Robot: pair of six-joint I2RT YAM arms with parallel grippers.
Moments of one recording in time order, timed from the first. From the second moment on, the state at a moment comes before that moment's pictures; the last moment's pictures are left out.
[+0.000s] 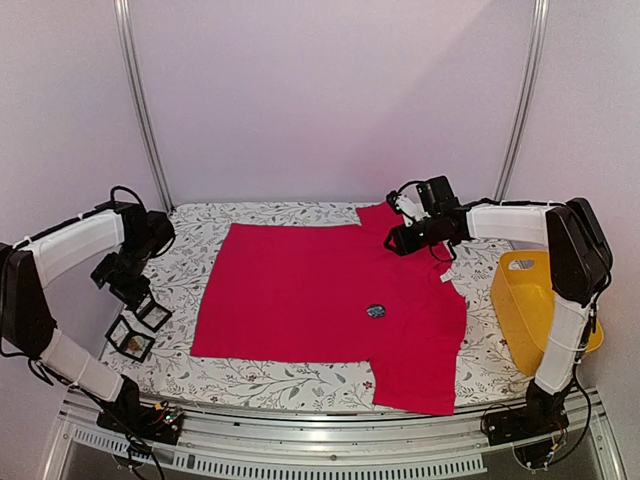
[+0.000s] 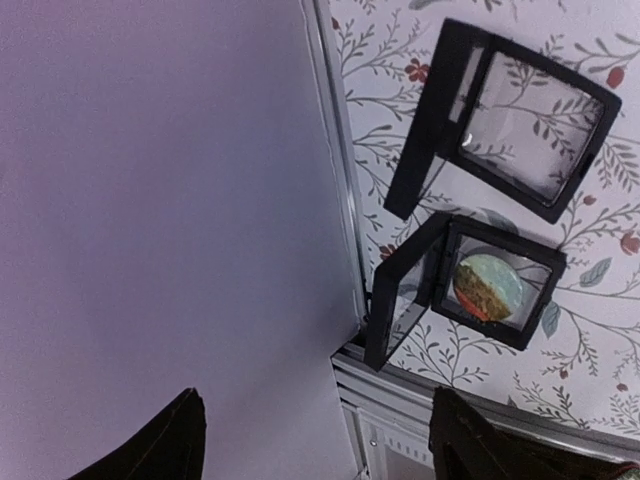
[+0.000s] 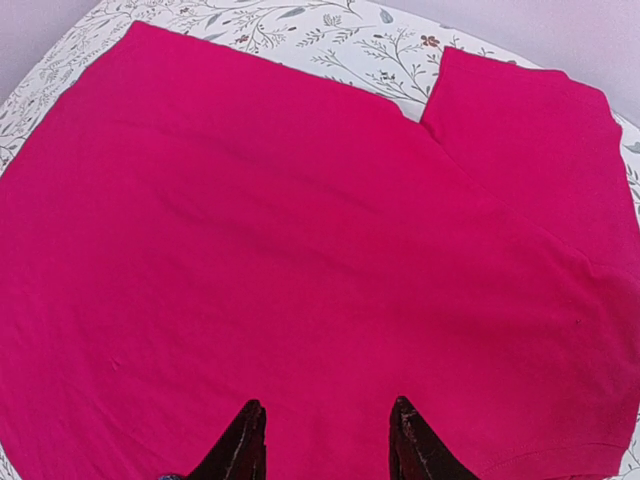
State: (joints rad) left arm -0.20 1.45 1.10 -1.35 -0.74 -0.08; right arm 0.46 1.91 1.34 -0.22 -0.19 -0.02
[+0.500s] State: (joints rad) left arm -0.12 1.43 1.01 -1.34 -0.55 0.01; right arm 0.54 1.97 1.58 -0.31 -0.21 -0.07
